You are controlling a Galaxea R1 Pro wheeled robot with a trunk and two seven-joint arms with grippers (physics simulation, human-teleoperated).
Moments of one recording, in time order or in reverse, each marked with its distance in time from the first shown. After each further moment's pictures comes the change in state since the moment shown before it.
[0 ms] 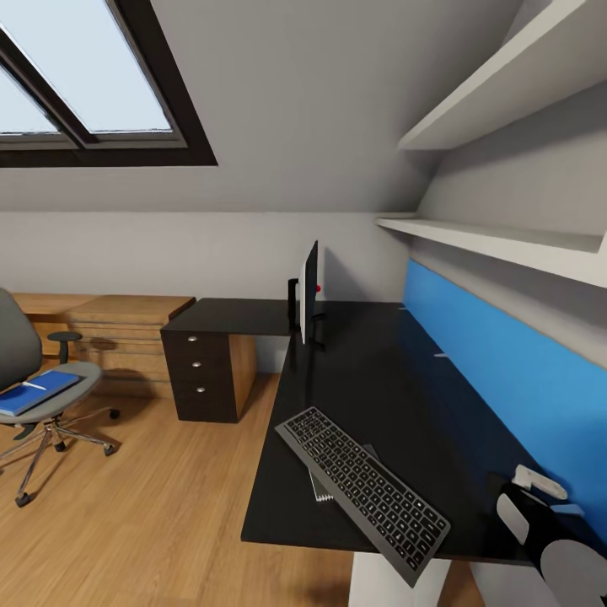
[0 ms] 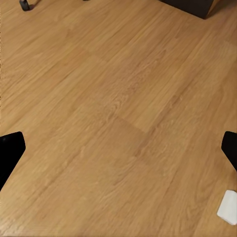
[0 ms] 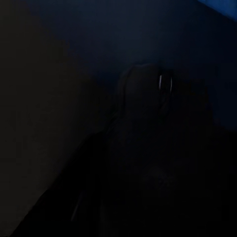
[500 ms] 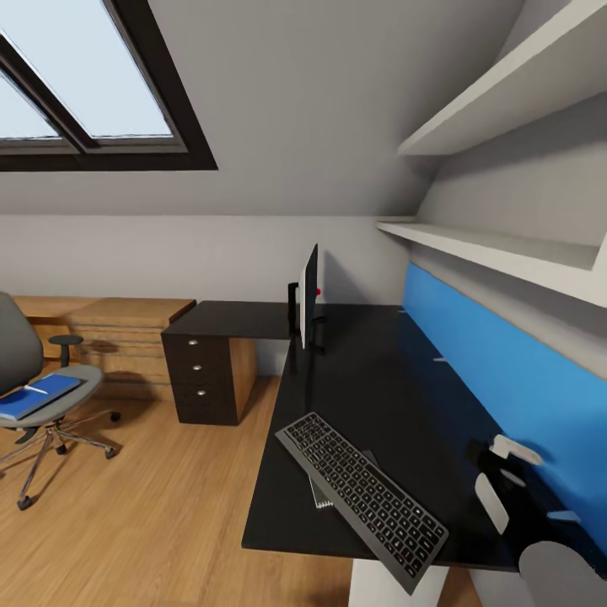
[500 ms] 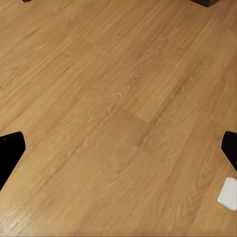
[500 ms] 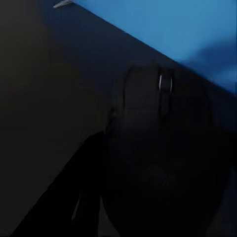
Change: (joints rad) left arm 0.000 -0.002 -0.008 0.044 -0.003 0.001 0.003; right arm 0.064 0.091 0.008 -0.303 0.019 -0.007 -0.004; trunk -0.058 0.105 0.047
